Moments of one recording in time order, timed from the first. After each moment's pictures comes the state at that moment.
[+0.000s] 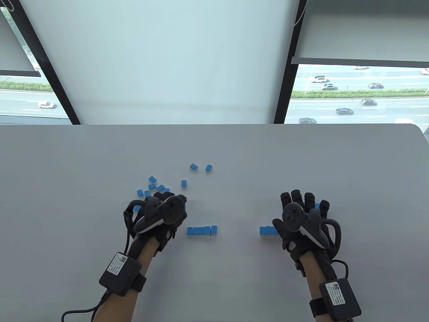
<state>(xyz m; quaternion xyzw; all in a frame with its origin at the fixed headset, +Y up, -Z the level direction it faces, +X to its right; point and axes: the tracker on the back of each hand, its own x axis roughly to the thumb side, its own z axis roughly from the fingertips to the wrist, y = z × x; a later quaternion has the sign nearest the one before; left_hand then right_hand) -0.164 -0.701 -0.363 0.04 -0.16 0.02 0.99 0.197 -0.726 -0.348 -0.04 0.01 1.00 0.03</state>
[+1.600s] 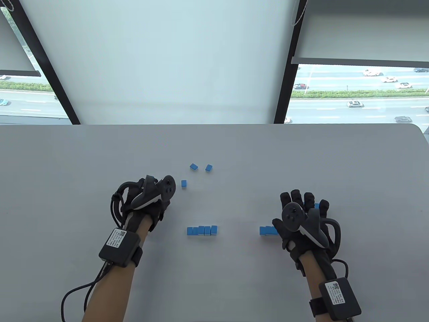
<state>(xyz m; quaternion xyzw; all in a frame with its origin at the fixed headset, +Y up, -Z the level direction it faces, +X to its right) -0.209 -0.716 -0.435 -0.06 -0.04 -0.11 0.99 0.195 -0.725 -0.348 -0.04 0.02 1.00 0.03</state>
